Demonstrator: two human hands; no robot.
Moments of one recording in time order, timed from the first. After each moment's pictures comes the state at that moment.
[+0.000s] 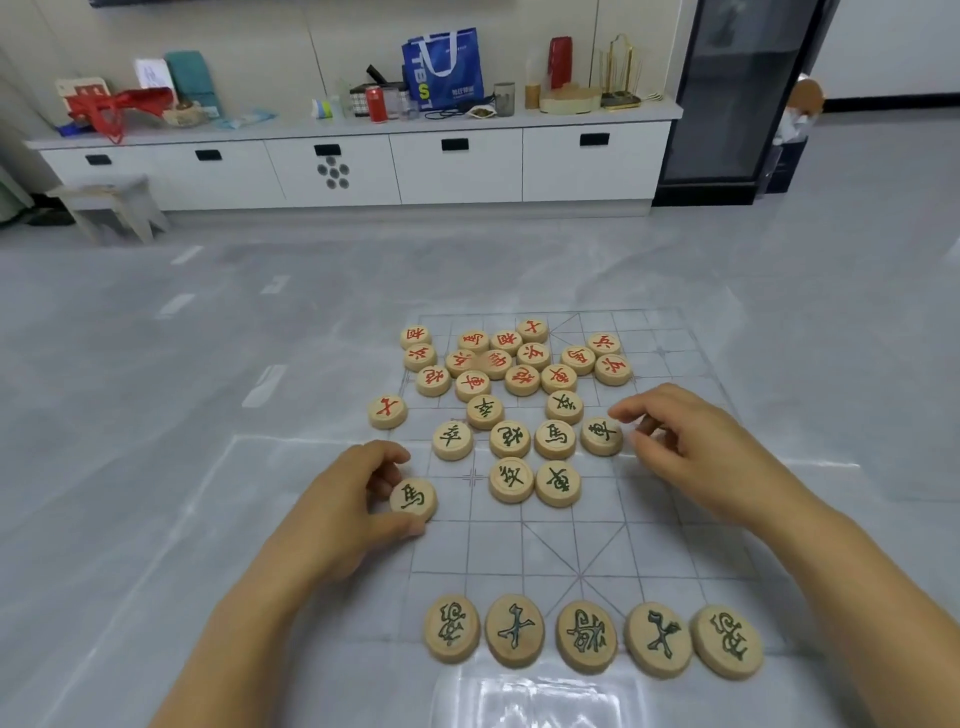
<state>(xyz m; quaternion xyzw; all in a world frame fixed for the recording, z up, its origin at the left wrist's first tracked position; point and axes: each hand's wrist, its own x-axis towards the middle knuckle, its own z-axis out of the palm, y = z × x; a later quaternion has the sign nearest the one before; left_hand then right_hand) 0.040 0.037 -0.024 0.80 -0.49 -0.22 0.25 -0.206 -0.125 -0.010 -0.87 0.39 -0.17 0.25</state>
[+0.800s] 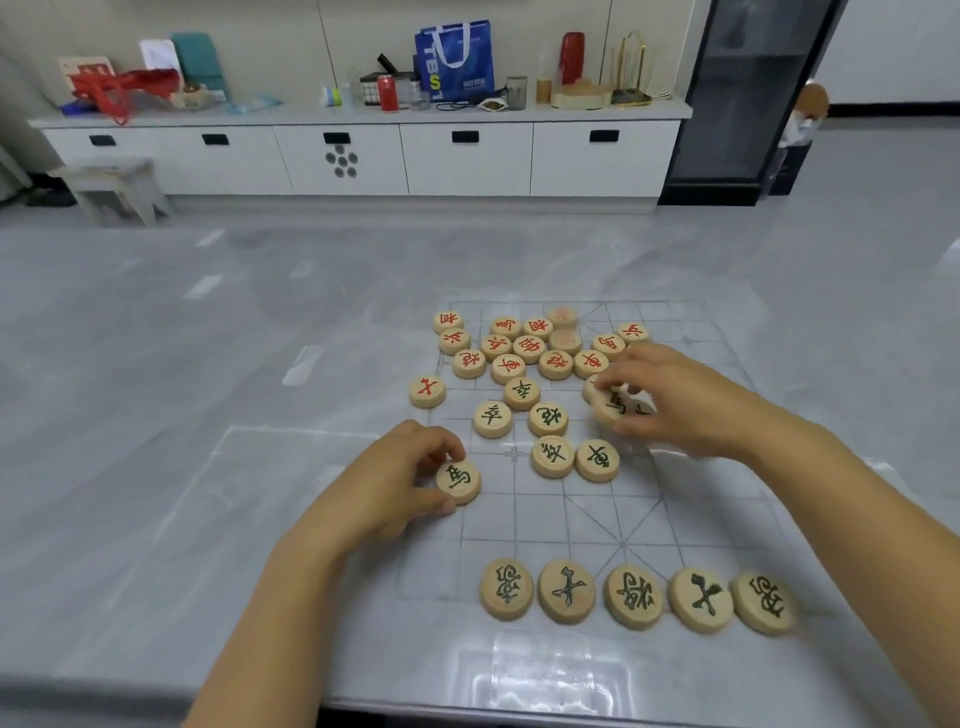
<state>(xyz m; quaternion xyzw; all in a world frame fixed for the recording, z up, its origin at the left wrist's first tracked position) 0.054 0.041 -0.016 0.75 -0.57 -0.26 0.20 -0.162 -0.126 0.012 -0.93 0.34 -0.02 0.14</state>
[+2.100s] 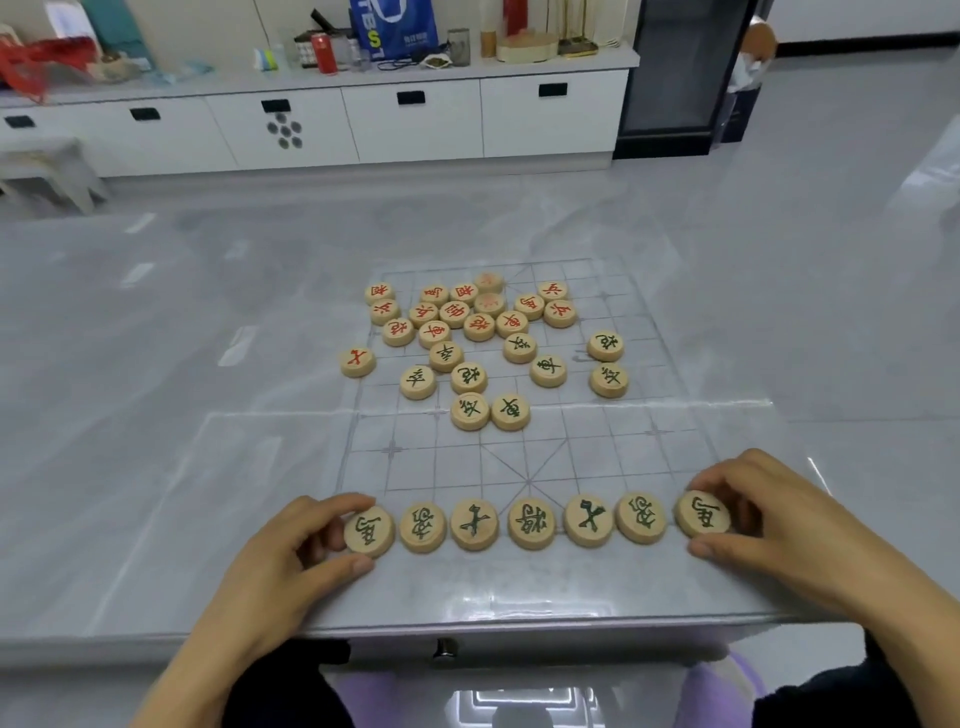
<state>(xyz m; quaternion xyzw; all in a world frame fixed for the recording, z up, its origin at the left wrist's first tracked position) 0.020 0.126 -0.043 0.74 -0.51 -0.26 0.35 -0.332 -0.050 -0.027 -0.84 0.46 -0.06 0.29</state>
